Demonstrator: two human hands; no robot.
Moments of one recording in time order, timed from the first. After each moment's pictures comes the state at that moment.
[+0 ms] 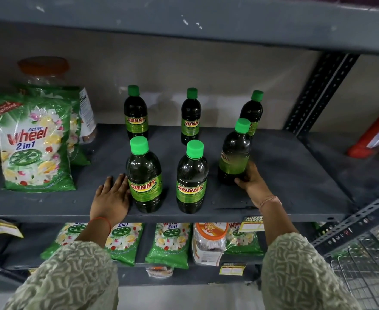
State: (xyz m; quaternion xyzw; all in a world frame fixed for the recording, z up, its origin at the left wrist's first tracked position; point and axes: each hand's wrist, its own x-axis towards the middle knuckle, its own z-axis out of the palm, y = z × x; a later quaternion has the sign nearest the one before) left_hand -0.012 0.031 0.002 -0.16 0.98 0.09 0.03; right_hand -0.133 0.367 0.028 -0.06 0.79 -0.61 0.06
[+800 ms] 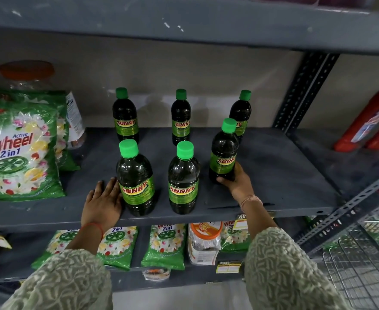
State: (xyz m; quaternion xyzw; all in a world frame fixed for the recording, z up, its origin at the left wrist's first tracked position) left_hand -0.013 0.028 -0.002 -0.16 0.98 0.08 0.02; right_hand -0.126 0.350 0.027 -0.05 0.83 -0.56 -0.01
